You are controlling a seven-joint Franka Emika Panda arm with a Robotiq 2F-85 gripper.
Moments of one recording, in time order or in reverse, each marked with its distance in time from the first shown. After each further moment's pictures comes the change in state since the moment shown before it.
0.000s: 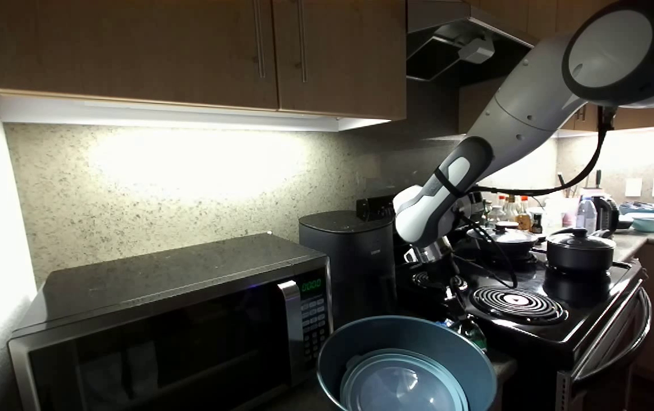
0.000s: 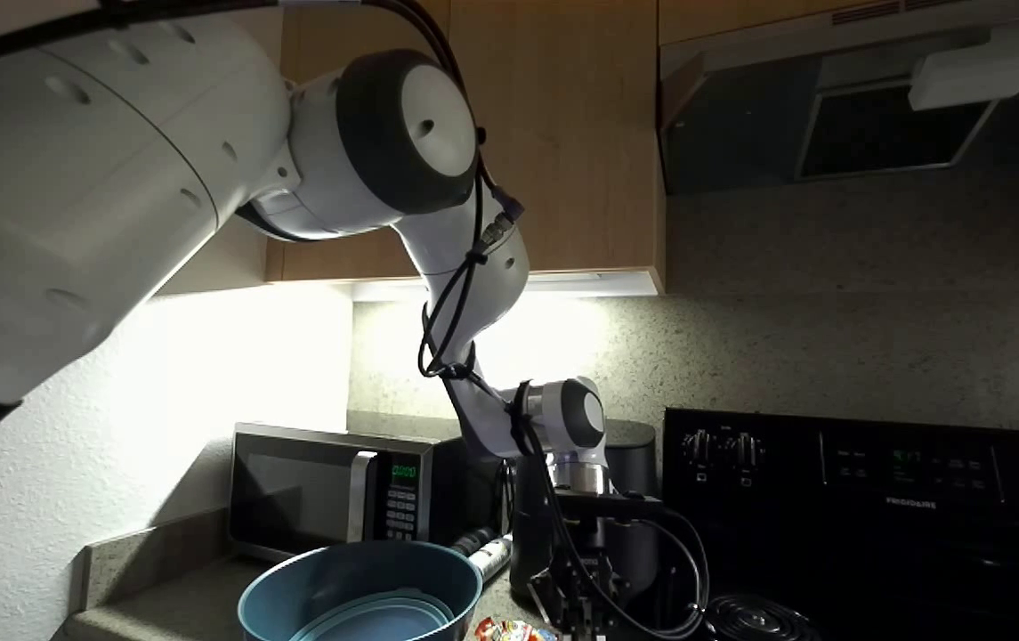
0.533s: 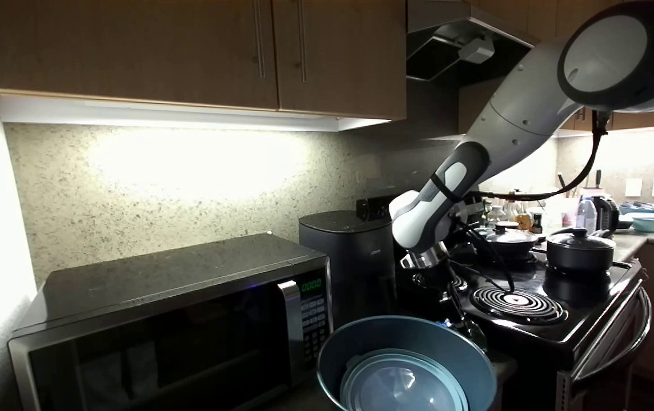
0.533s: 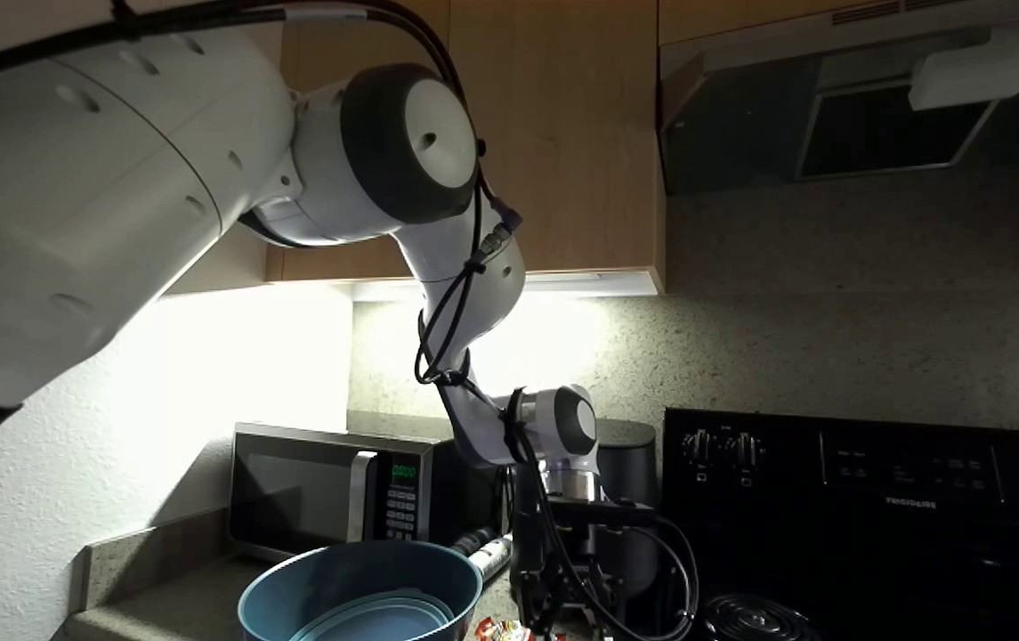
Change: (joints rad) arm 0.010 0.021 0.010 0.003 -0.006 0.001 0.000
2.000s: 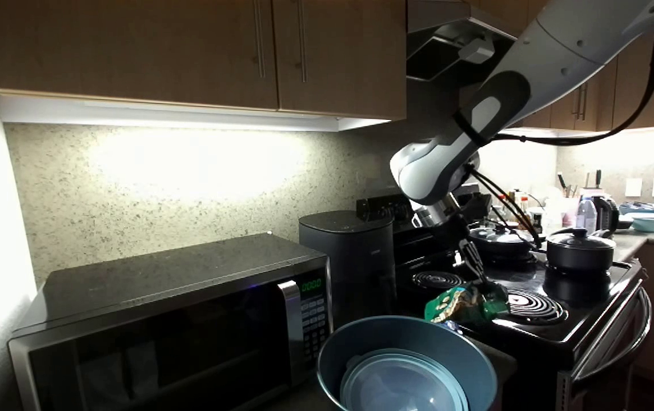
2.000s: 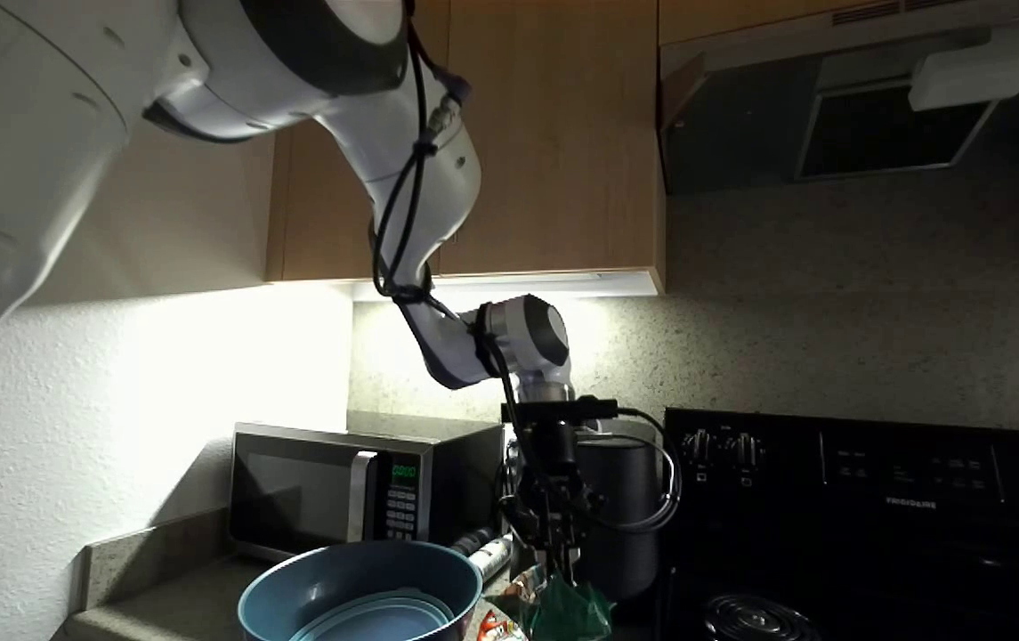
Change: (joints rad) arm 0.057 -0.309 -0.014 -0.161 -0.081 -0.181 0.257
